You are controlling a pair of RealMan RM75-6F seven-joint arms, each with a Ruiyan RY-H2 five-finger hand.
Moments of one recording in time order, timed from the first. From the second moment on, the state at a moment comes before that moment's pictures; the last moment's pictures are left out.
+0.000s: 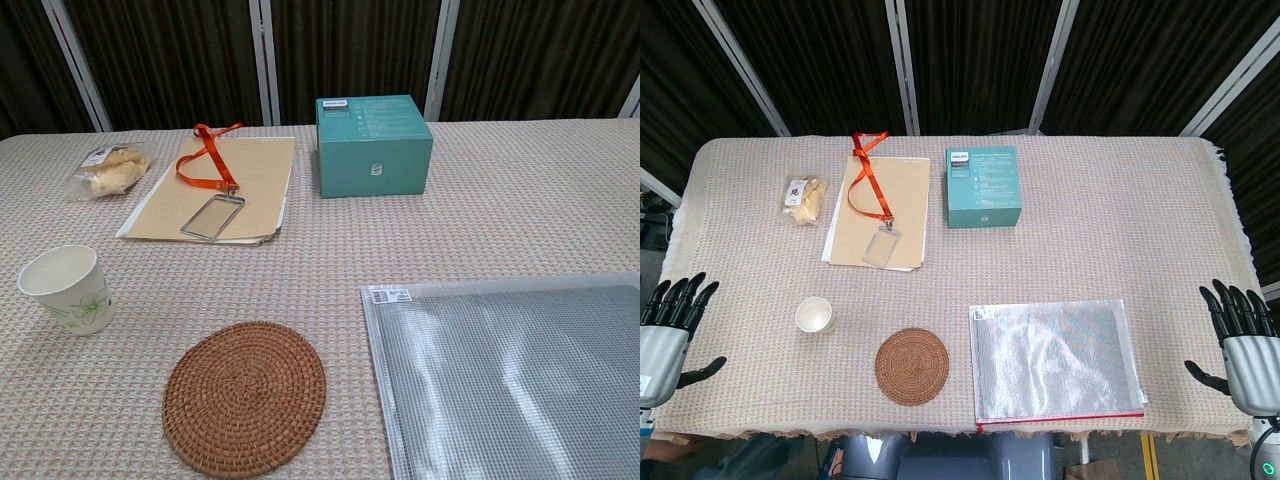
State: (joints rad) left arm -0.08 -1.00 0.00 -1.86 1.61 1.51 0.28; right arm 0.04 -1.04 0.06 -1.69 -1.58 1.57 -0.12
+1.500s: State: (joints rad) left arm -0.43 -1.44 -0.09 -1.52 1.35 1.04 0.48; right arm 0.07 -1.04 0.08 -1.69 -1.48 1.49 -0.08
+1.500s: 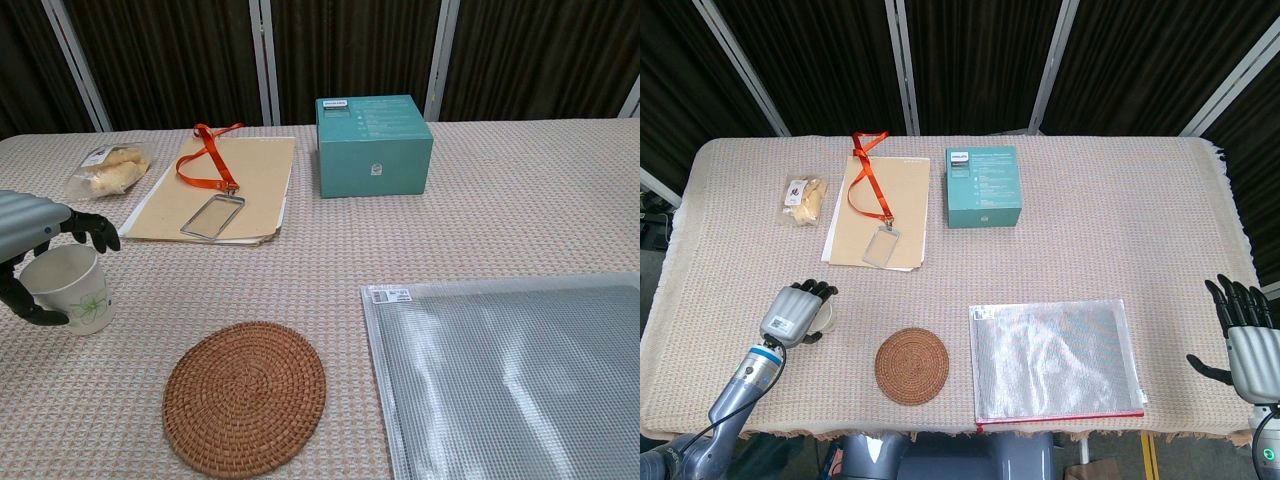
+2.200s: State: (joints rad) left arm -0.43 -1.33 -0.07 -1.69 1.34 1.10 0.46; right arm 0.07 -1.04 0.08 -1.69 -1.47 1.48 -0.07
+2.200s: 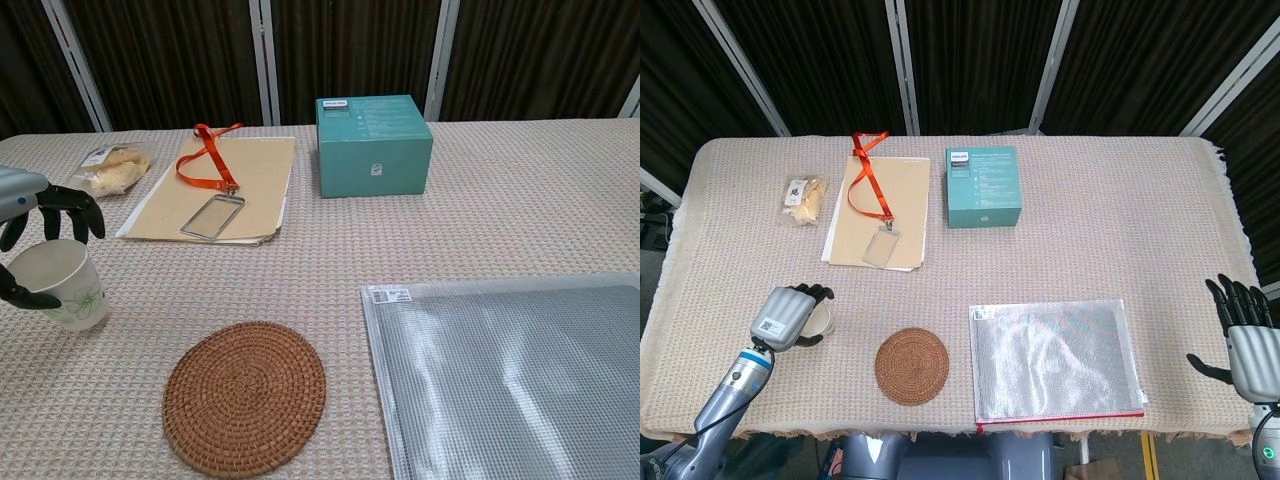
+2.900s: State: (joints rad) left arm -0.47 -1.35 -0.03 -1.95 1.39 1.05 0.49; right arm 0.07 -1.03 0.09 -1.69 -1.46 1.48 -0.06
